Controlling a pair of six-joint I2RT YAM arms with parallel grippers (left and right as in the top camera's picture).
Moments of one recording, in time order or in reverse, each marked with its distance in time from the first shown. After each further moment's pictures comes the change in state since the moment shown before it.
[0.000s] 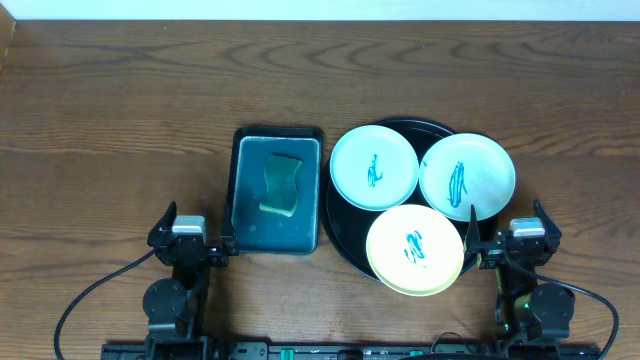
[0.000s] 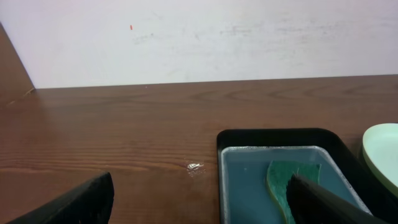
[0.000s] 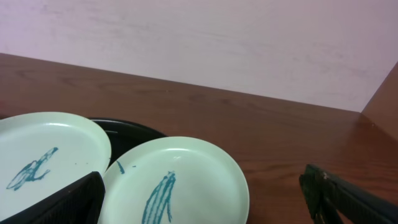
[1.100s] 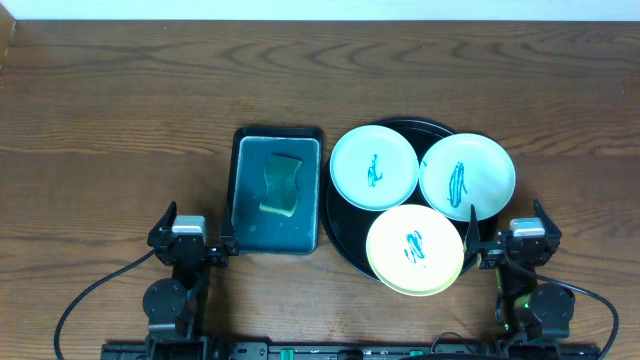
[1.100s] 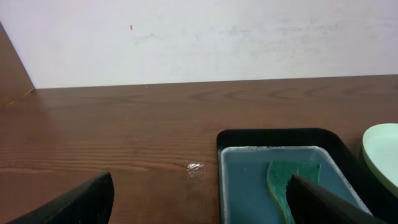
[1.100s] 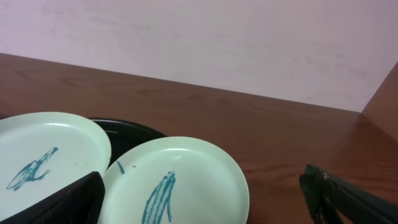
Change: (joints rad) left arm 0.000 0.000 0.000 0.000 0.000 0.000; right arm 0.000 0.000 0.000 0.000 0.000 0.000
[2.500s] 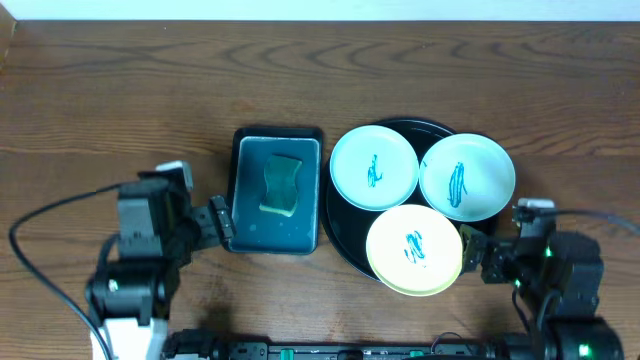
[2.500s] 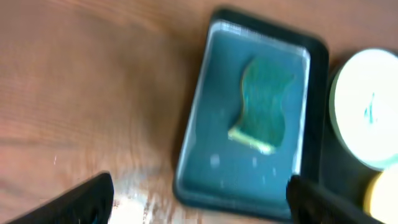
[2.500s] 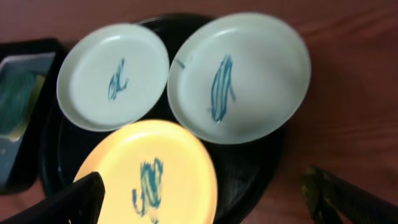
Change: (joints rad) left arm -0.001 0.850 0.855 -0.834 0.054 -0.273; right arm 0.000 0.536 0.606 -0.761 -0.146 0.289
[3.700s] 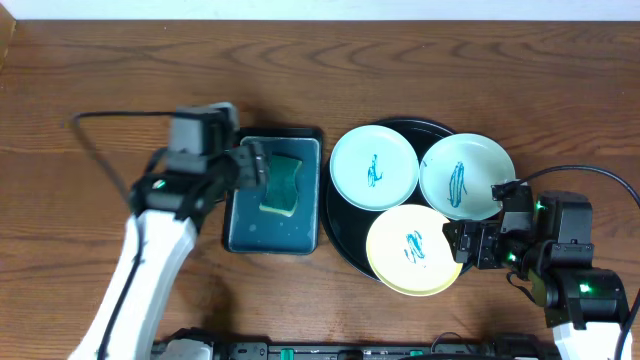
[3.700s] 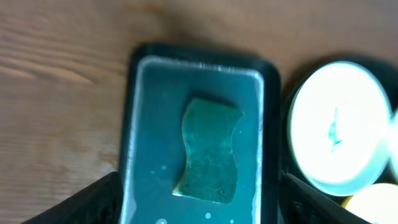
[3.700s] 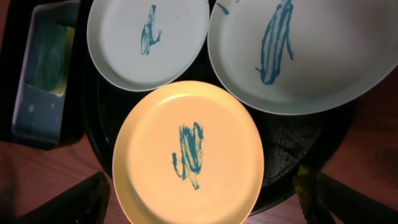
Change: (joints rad) left arm -0.188 0.417 0.154 0.244 0.004 -0.048; right arm 0.000 0.264 0.112 -0.079 -0.173 -0.016
